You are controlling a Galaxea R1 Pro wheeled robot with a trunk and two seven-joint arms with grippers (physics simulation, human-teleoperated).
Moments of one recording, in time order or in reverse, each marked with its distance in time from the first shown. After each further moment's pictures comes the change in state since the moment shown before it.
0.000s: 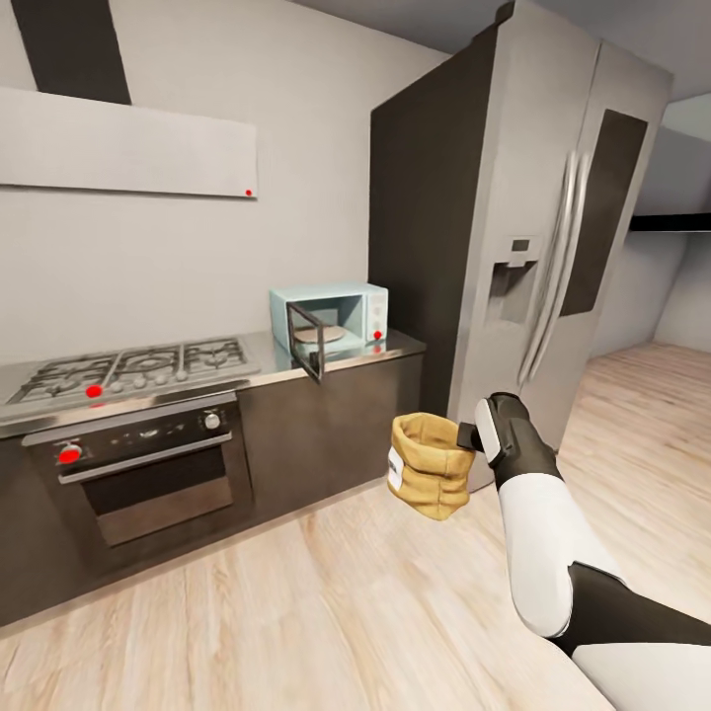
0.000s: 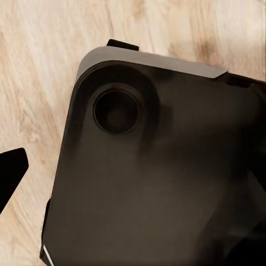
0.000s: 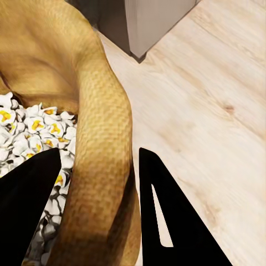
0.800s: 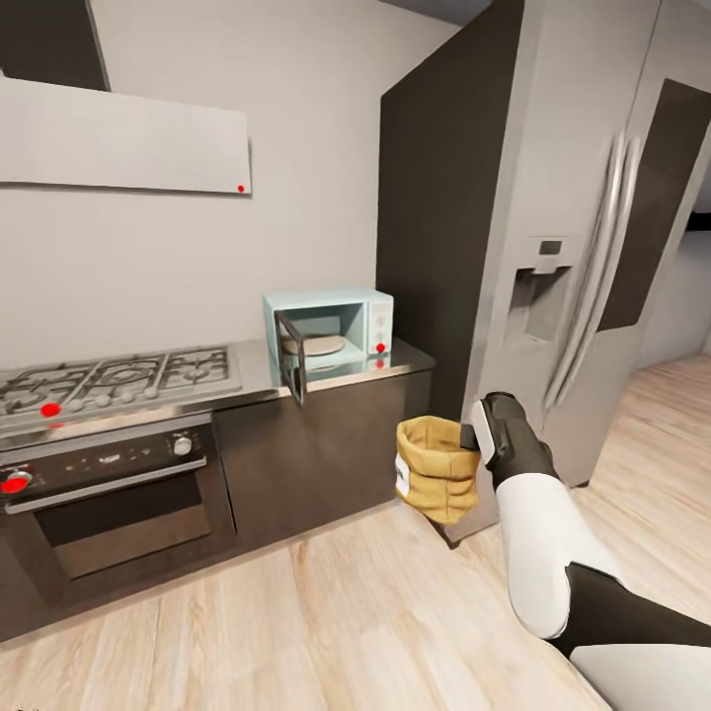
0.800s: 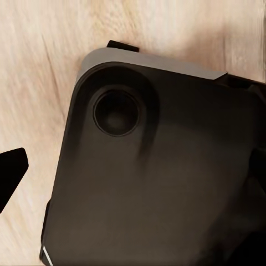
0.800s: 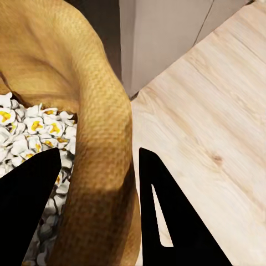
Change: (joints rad) left arm 0.000 0.000 0.001 0.000 0.001 -0.004 0.000; right arm 0.000 0.009 0.007 -0.002 0.091 0.008 0.000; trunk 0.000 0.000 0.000
